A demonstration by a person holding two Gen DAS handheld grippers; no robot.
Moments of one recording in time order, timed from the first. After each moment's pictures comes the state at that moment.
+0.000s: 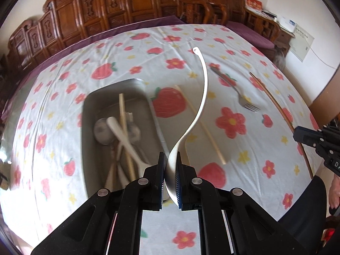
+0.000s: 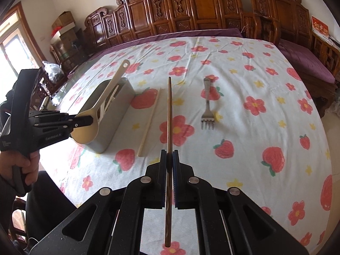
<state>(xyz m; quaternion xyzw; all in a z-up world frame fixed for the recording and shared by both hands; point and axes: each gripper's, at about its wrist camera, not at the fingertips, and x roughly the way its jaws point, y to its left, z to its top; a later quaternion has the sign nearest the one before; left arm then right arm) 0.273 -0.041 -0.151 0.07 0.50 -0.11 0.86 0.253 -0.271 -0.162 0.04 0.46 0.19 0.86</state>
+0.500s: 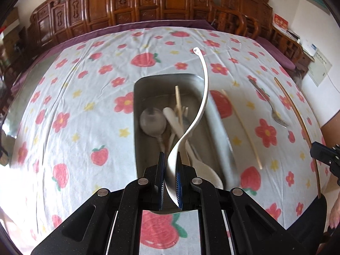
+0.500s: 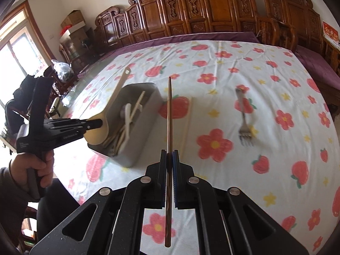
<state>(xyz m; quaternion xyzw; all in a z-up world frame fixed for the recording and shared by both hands) 0.281 0.038 -0.160 0.01 0.50 -0.05 0.86 0.262 -0.205 -0.145 0.05 0.45 0.23 0.86</state>
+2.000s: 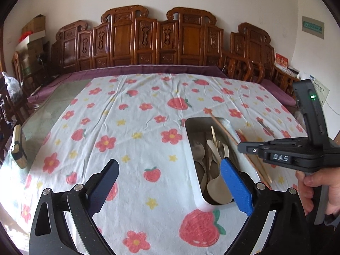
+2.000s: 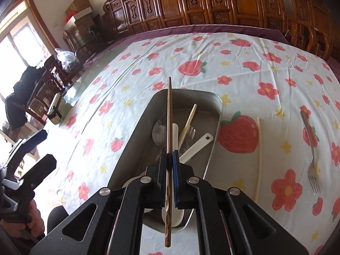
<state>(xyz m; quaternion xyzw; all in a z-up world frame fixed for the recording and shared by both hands) 0.222 0.121 -0.111 -0.01 0.35 -0.03 0.94 0.340 -0.056 -0.168 0.02 0.48 0.25 0.84</state>
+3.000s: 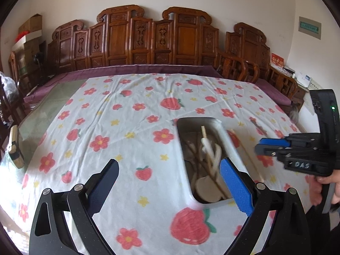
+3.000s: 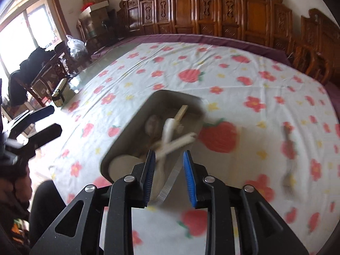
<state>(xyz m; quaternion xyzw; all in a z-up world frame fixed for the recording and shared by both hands) 0.219 0.107 -0.104 -0.01 0.36 -0.05 0.93 0.308 -0.115 -0.139 -0.05 0.44 0.26 0.86</state>
